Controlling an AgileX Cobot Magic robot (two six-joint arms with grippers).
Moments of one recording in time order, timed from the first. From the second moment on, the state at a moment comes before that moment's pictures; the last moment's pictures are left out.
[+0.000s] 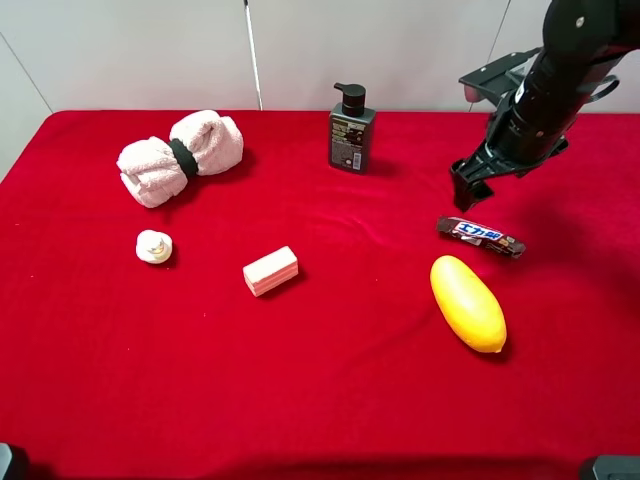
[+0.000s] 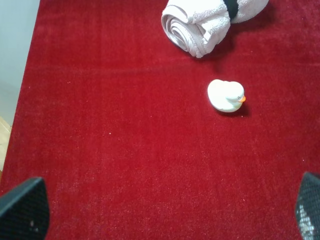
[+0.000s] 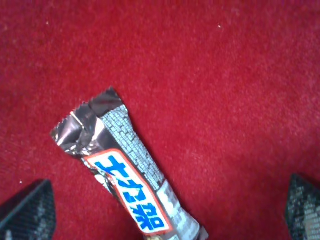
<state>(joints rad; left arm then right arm) -0.04 0.00 -0.48 0.00 1.07 0.01 0.28 1.84 -1.10 -0.10 0.70 -0.20</state>
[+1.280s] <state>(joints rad) -0.04 0.00 -0.48 0.00 1.07 0.01 0.28 1.92 -0.89 -0.07 0.43 -0.21</state>
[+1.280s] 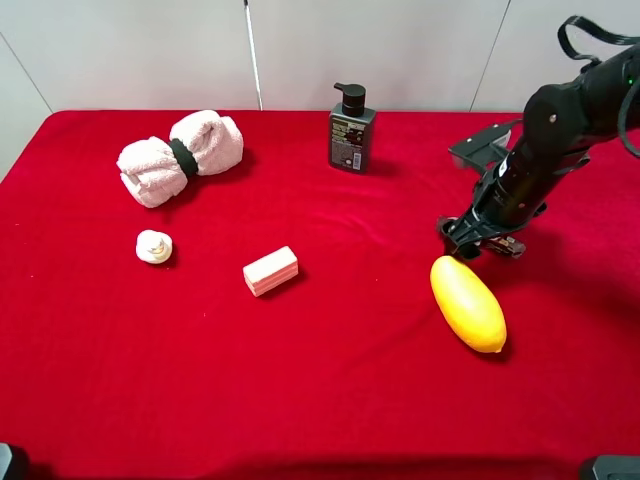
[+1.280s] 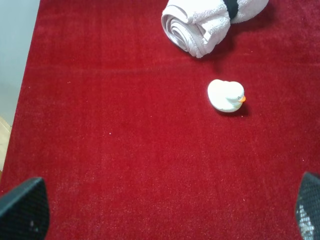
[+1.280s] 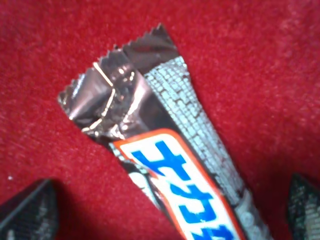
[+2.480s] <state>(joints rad) -0.04 0.00 -0.48 0.00 1.07 0.01 0.28 1.92 -0.89 -0.06 0.43 -0.21</state>
